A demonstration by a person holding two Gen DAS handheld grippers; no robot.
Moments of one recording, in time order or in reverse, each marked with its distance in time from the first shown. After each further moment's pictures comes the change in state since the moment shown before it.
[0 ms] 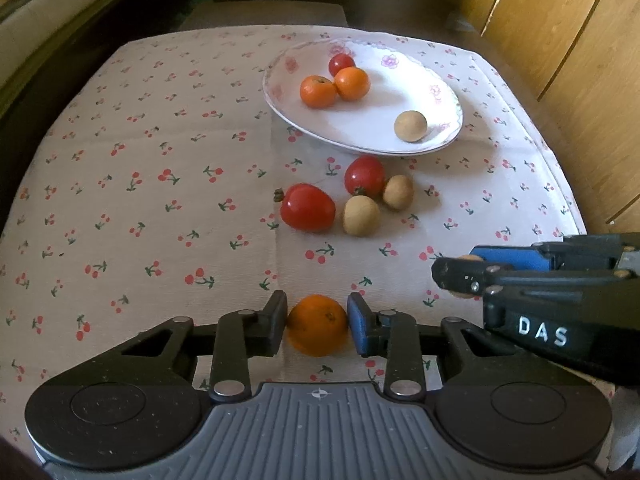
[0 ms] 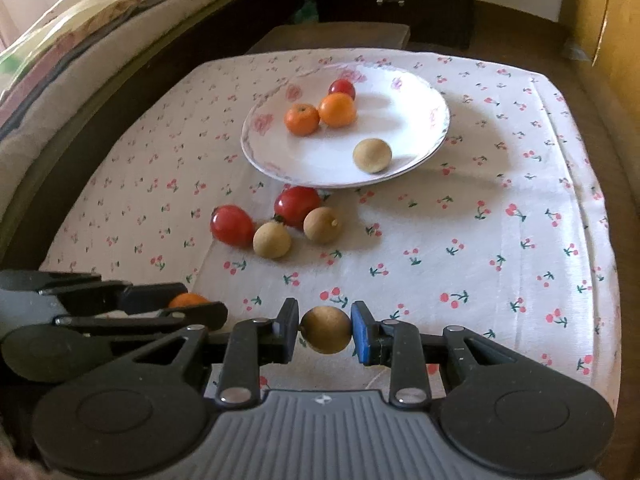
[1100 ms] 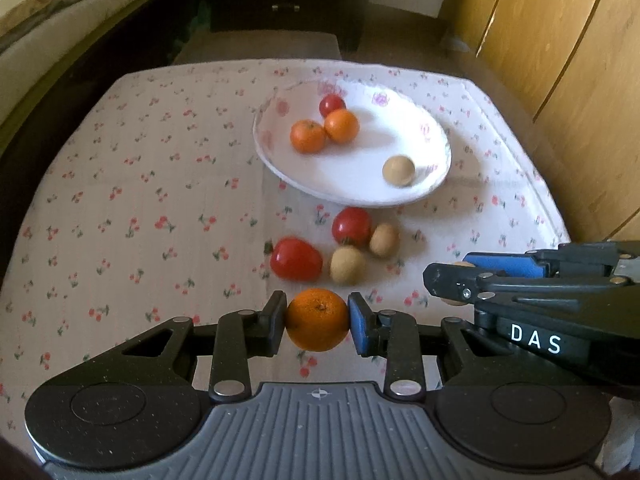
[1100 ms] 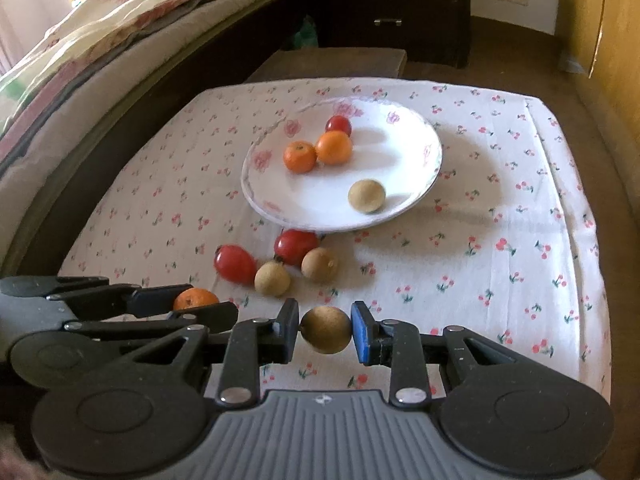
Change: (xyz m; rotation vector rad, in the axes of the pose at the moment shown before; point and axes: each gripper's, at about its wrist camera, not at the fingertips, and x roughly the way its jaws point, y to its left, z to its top) left arm -0.011 -0.006 0.024 -0.003 -0.068 -0.004; right arm -0.012 -0.006 0.022 0.020 -0.059 0.002
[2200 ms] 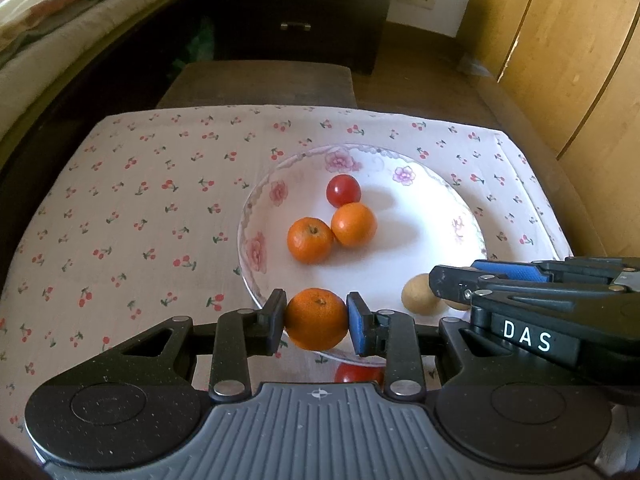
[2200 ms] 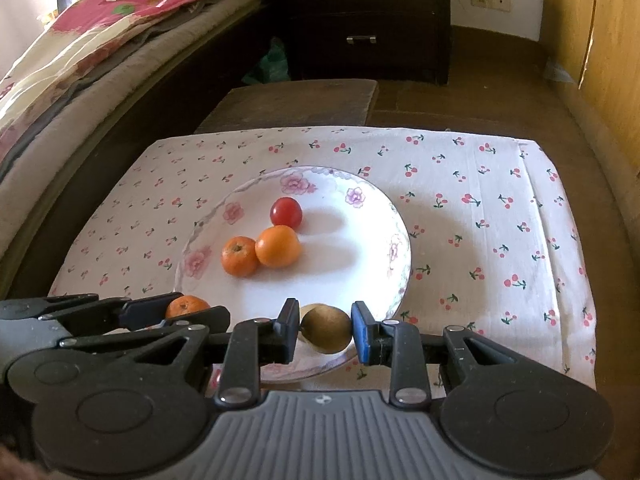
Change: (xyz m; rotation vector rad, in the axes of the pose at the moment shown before) left arm 0.048 -0.002 0.079 -0.029 -0.033 0.032; right arm 0.048 -0.034 0.078 0.041 -0.023 -0.039
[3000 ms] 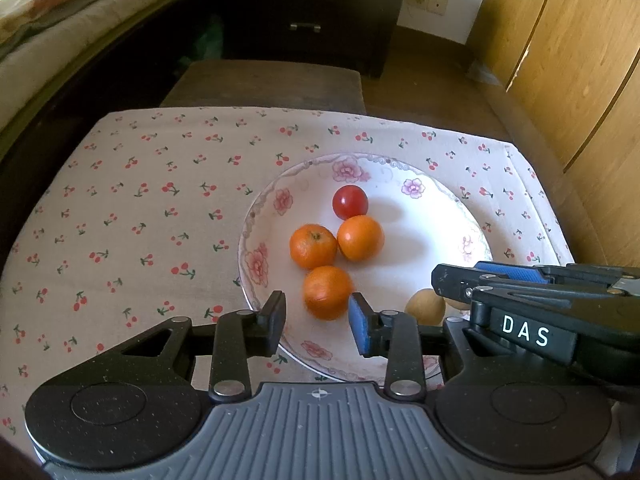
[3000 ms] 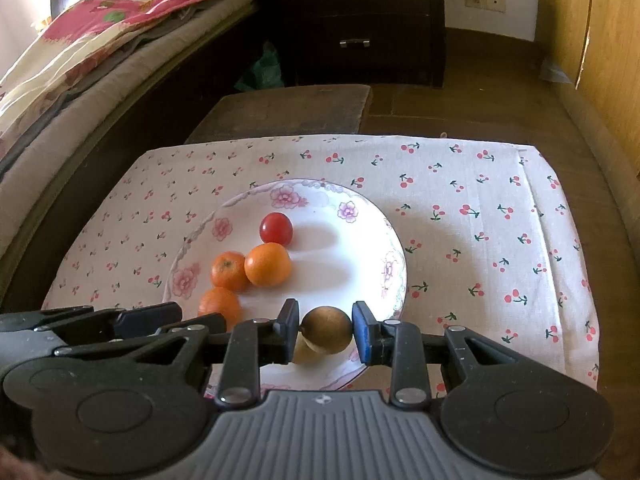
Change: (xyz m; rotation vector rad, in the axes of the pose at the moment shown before) left arm 0.005 0.002 0.007 -0.036 -0.004 0.004; right arm 0.007 -0.004 0.008 0.016 -0.016 -0.007
